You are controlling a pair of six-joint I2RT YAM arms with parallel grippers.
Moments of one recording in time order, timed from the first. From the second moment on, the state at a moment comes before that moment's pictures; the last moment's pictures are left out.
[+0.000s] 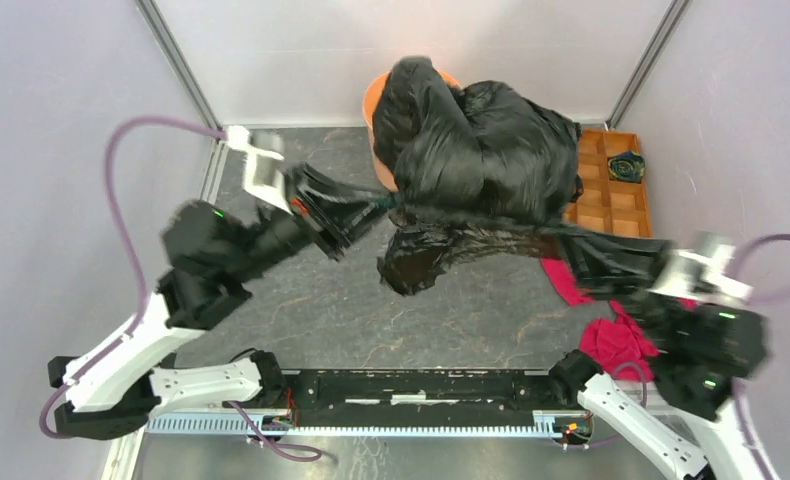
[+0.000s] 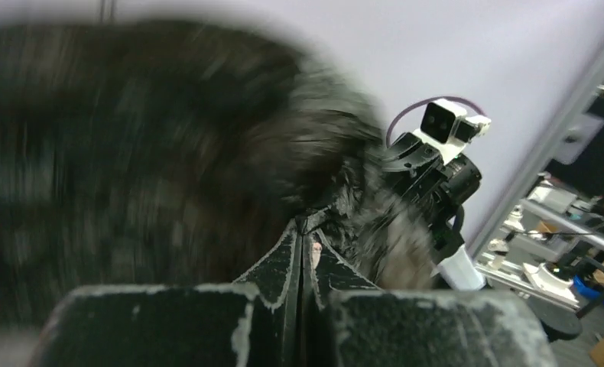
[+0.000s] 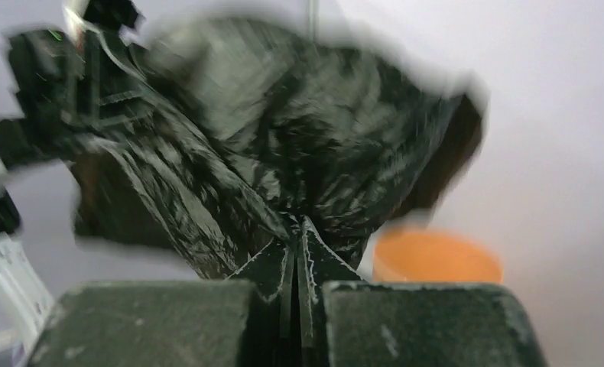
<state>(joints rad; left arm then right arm) -1.05 1.04 1.53 -0.09 0.15 -0.37 0.63 0.49 1.13 -0.03 -0.22 0.09</state>
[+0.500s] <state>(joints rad) -1.05 1.03 1.11 -0.37 -0.04 -0.54 0.63 0.61 0.77 -0.34 -0.15 0.15</state>
